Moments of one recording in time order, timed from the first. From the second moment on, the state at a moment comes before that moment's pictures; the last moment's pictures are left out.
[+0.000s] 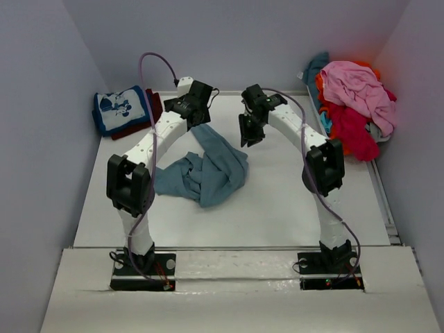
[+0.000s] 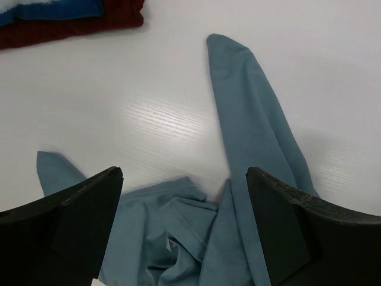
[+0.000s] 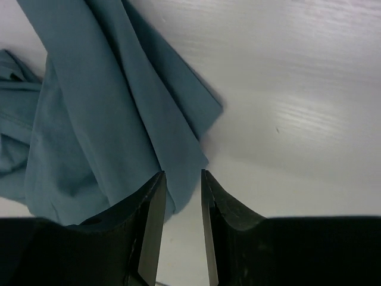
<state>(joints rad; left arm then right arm) -0.49 1.87 1.76 -0.76 -0.64 -0.56 0.48 2.15 2.03 -1.04 -0.11 0.38</state>
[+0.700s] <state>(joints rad) -0.36 1.87 1.61 -0.73 -0.41 -0.63 0.57 2.35 2.24 -1.10 -0.14 0.36</state>
